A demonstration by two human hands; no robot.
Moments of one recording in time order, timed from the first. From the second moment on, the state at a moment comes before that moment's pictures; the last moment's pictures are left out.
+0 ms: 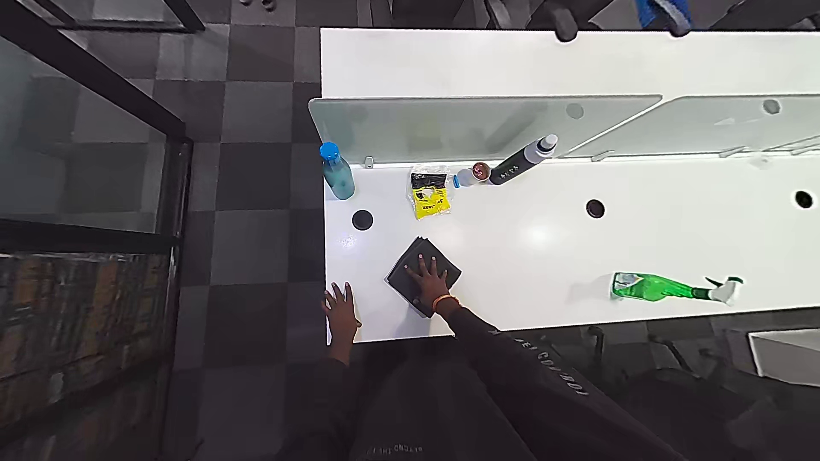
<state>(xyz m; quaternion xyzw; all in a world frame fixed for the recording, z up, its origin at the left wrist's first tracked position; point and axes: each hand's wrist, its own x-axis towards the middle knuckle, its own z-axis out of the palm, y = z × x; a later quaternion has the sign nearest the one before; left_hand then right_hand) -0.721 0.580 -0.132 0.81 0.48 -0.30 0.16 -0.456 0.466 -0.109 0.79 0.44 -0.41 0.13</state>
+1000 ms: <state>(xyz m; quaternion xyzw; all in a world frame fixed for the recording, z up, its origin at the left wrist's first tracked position) -0.810 0.486 -0.126 0.70 0.66 -0.04 0.26 -0.591 0.617 -0.126 0.68 0.64 -0.33 0.12</state>
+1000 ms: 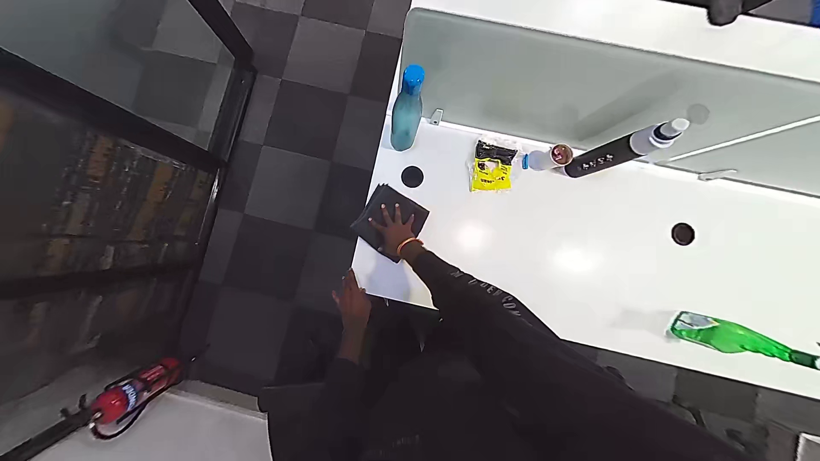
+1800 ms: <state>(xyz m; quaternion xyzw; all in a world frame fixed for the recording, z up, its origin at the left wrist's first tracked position) -0.773 0.527 -0.139 0.68 0.66 -0.14 0.29 -0.474 0.311 -0.112 0.72 0.57 -0.37 0.13</state>
